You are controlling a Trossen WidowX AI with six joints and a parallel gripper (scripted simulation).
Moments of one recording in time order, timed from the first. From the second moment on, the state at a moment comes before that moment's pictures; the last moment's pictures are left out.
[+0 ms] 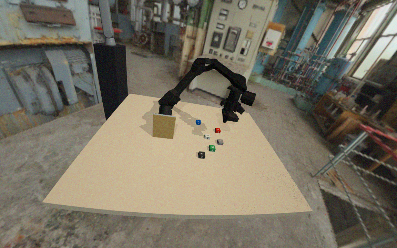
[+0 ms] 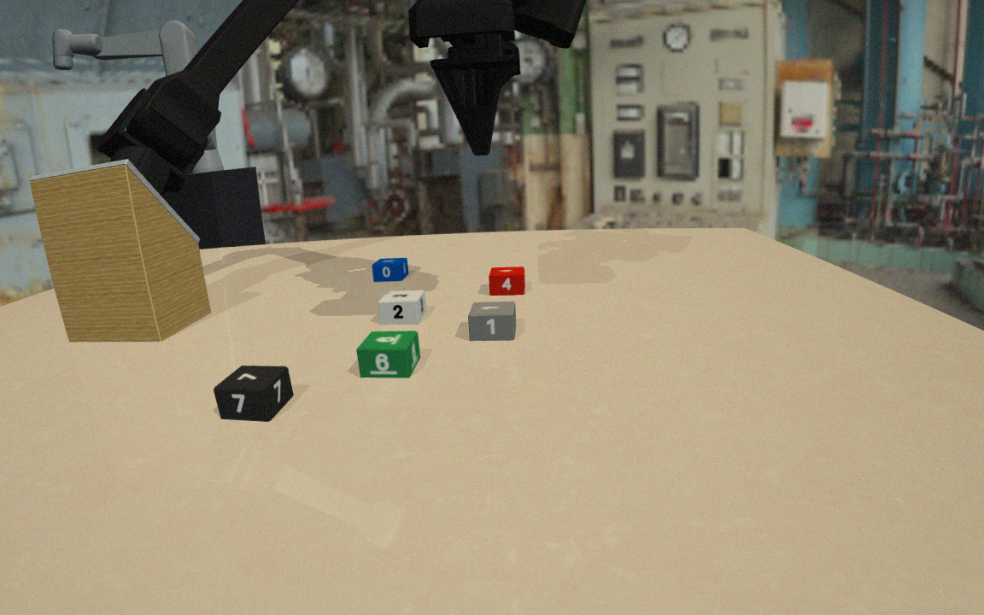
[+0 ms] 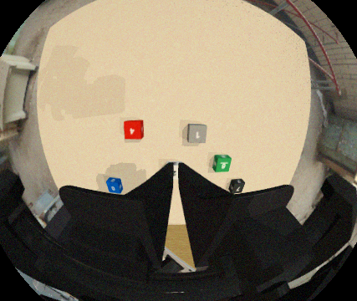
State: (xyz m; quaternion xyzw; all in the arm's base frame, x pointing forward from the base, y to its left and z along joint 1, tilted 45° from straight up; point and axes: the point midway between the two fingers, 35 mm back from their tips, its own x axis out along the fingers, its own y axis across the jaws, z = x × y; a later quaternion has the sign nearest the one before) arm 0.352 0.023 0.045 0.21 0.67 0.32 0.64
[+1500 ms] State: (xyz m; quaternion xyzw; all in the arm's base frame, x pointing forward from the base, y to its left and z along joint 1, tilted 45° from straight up) arm 0.356 0.077 -0.056 0.21 0.67 0.32 0.63
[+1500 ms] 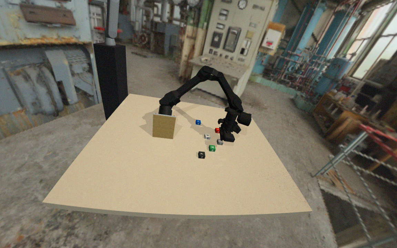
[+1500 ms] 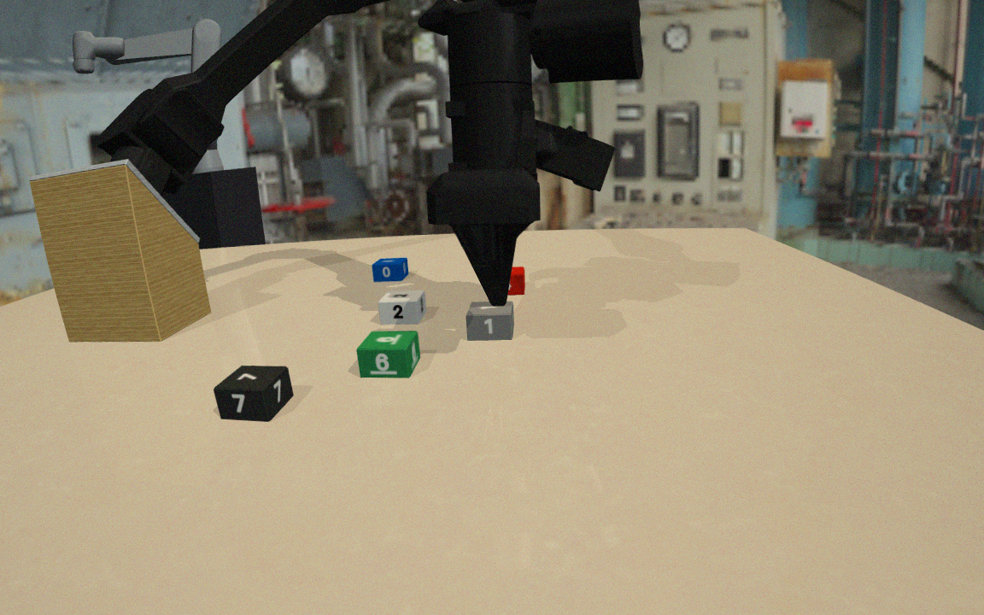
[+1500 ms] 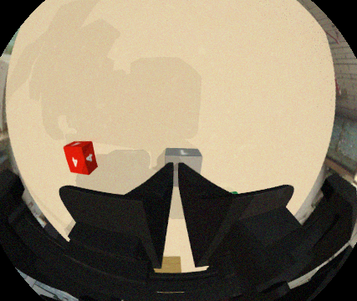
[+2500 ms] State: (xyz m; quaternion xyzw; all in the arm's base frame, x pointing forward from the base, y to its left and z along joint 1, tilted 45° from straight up) arm 0.292 0.005 0.033 0.21 0.67 0.32 0.63
